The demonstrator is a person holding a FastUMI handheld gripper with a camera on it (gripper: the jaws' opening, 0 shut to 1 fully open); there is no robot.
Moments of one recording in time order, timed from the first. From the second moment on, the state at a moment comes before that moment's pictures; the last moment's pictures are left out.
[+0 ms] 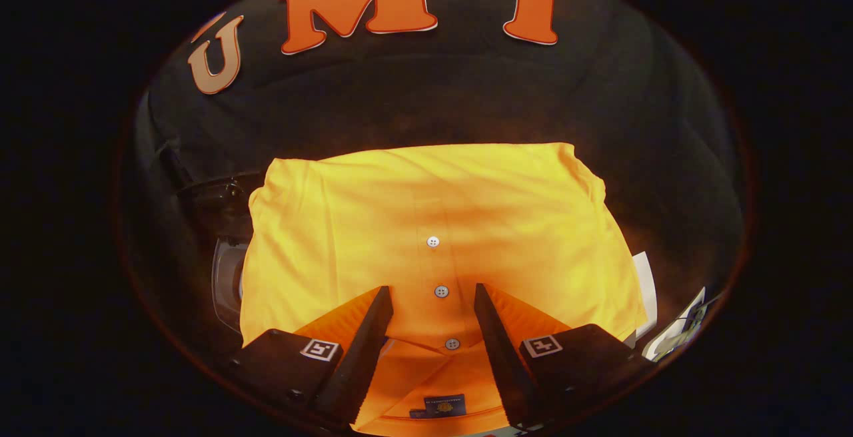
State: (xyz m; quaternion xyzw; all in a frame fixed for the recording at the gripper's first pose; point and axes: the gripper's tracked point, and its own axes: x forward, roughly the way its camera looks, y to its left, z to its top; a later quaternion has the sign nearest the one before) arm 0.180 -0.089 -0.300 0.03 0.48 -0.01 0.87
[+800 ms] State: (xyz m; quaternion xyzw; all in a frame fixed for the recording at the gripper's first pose) arm 0.183 -0.089 -0.302 0.04 0.58 -0.01 0.81
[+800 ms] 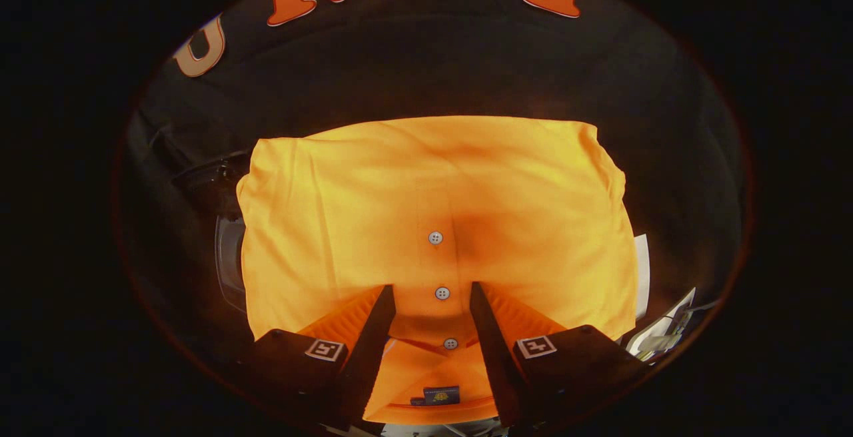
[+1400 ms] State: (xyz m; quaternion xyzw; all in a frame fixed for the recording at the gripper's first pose) arm 0.197 -0.095 -0.295 0.07 0.53 -0.03 0.85
